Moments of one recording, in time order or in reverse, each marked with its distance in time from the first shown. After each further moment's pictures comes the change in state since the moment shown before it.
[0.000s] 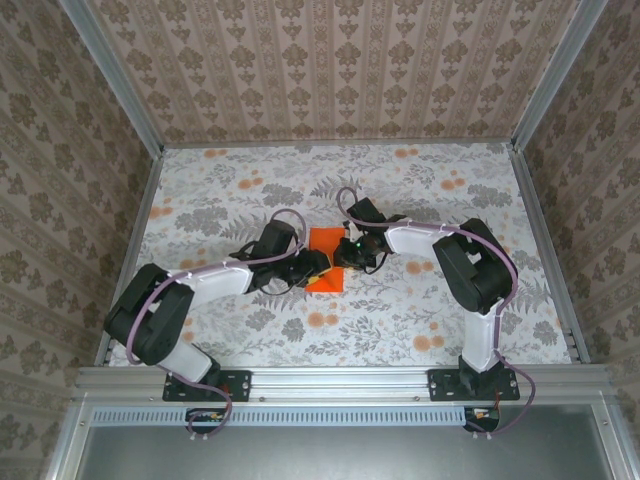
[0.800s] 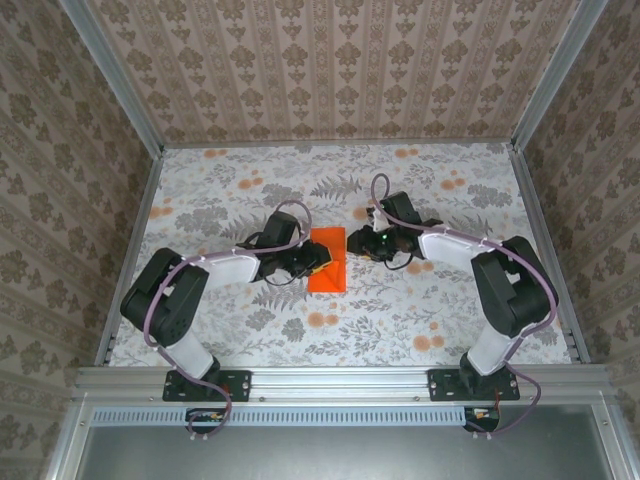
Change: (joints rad) left arm 0.034 0.123 0.080 0.035 0.017 0.070; right arm -0.125 -0.246 -0.209 0.197 -0.173 0.042
